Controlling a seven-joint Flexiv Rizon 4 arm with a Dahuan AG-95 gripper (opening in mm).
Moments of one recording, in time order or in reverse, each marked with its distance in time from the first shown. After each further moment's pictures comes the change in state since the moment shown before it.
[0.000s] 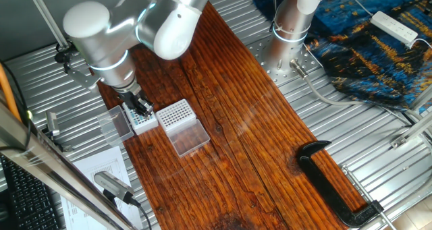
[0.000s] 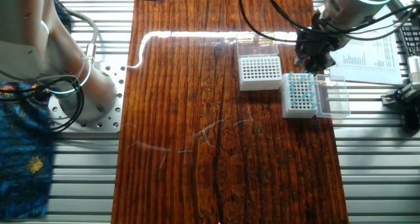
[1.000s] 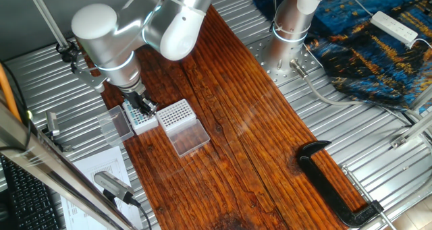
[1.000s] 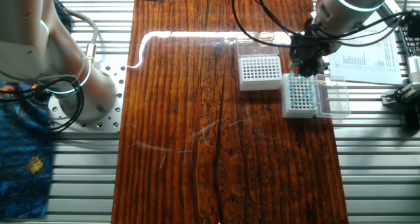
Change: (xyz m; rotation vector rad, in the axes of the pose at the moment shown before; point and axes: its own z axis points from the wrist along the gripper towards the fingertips) arm 0.010 0.002 0.013 0.003 -0.002 0.019
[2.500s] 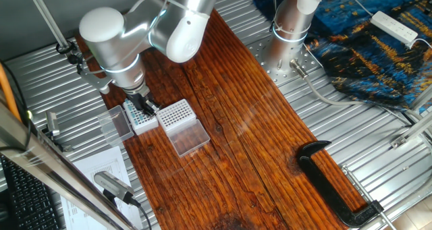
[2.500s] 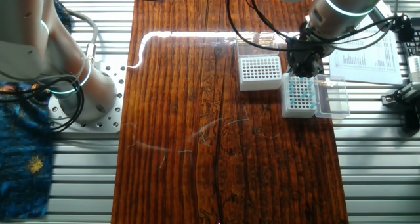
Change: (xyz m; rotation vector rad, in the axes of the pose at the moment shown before) arm 0.004 0.001 0.011 0.008 -0.015 0.008
